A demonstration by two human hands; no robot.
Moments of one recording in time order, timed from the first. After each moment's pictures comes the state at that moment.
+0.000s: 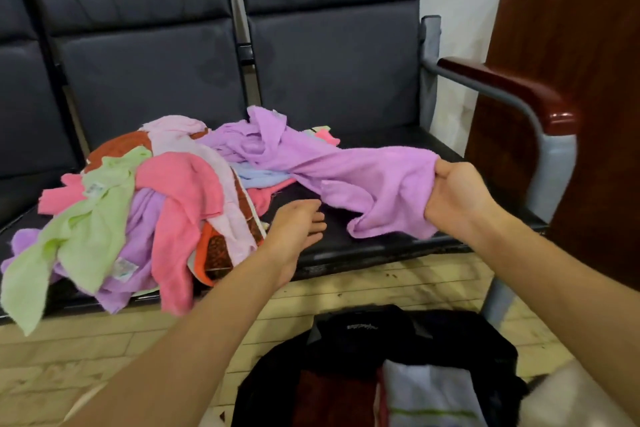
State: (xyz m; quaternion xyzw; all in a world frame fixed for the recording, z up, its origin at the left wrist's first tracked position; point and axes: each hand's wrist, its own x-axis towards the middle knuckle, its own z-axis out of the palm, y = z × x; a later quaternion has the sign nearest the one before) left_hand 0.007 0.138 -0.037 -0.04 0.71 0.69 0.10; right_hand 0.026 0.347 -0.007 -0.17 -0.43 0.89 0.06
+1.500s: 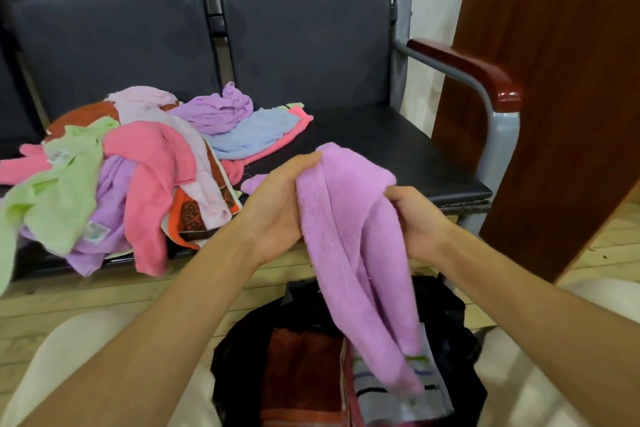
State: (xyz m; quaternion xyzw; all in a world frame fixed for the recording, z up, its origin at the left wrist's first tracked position) left_hand 0.070 0.150 -0.008 0.06 0.52 0.81 0.27; right_hand 0.105 0.326 -0.039 -0.13 -0.53 0.83 -0.10
